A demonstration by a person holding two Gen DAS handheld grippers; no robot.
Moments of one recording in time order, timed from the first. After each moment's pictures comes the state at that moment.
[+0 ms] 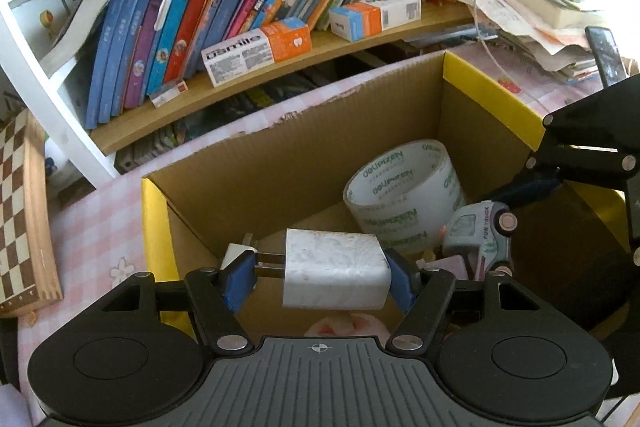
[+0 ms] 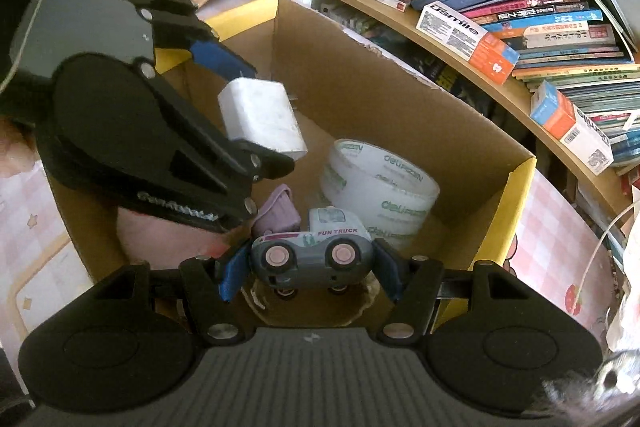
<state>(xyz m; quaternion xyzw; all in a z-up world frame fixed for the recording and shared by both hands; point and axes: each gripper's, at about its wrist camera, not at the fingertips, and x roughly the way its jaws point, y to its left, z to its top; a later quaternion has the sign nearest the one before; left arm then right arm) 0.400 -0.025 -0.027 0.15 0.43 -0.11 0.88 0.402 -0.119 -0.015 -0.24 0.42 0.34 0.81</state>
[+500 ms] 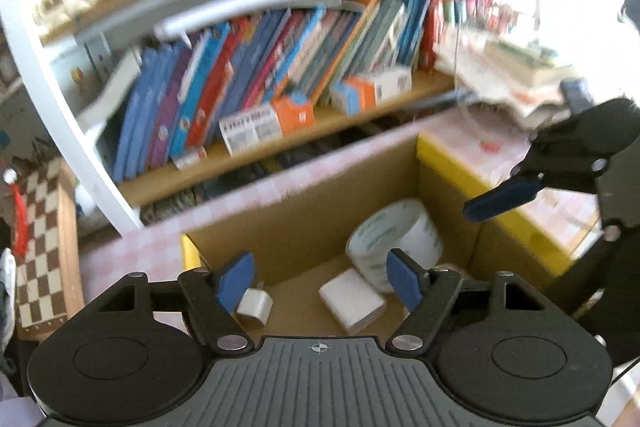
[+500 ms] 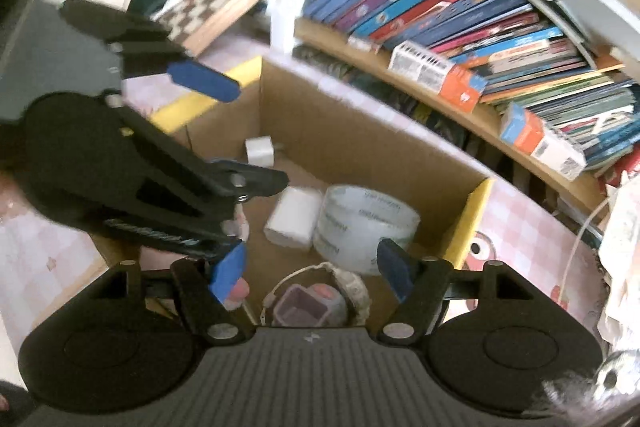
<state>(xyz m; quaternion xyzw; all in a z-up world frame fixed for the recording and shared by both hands) 0.352 -0.029 0.029 0.14 0.33 -0.12 0.93 0.382 -0.144 0.028 -0.18 0.37 0.32 0.85</state>
